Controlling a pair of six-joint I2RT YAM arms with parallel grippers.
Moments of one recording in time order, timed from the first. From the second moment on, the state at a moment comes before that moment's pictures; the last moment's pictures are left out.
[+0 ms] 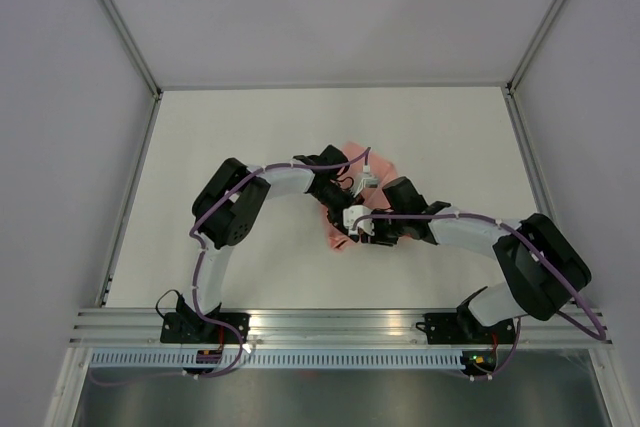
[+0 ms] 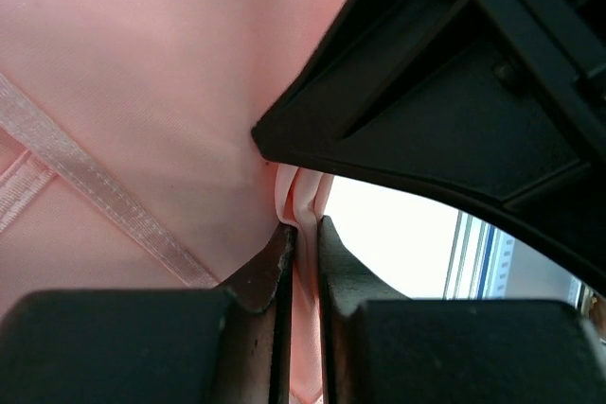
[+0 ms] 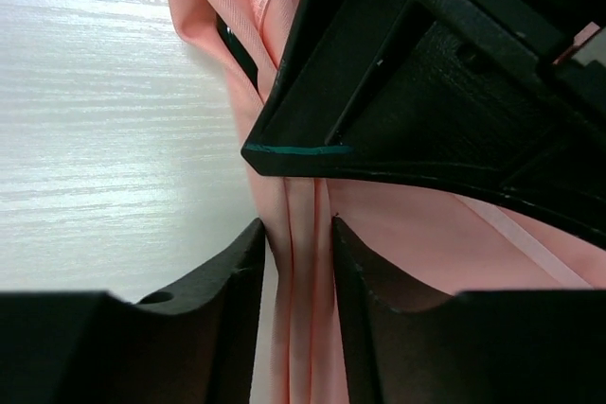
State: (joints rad) left arm -0.70 2.15 1.40 -0.51 0.92 0.26; right arm 0.60 1.46 0.63 -0.13 -0.46 -0.92
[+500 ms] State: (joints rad) left arm -0.67 2.15 1.40 -0.50 0.92 0.16; right arm 0.60 1.51 0.68 -0.20 -0.48 -0.93
